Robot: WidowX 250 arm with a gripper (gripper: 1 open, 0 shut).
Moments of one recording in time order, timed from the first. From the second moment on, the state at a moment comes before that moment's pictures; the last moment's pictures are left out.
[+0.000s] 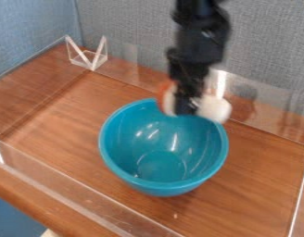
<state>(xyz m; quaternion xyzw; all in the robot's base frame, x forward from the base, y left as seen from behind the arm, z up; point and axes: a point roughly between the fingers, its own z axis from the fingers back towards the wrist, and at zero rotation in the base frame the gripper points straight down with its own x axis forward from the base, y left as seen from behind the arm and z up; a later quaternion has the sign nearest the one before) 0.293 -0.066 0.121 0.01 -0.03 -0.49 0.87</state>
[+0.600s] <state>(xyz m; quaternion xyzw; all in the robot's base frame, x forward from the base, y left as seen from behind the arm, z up) 0.278 -0.020 0.091 0.00 -0.01 -0.45 0.89</state>
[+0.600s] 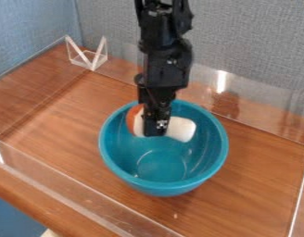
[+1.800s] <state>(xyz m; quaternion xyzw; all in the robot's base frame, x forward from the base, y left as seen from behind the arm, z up) 0.282 -0.033 0.085 0.00 0.00 -0.46 0.89</state>
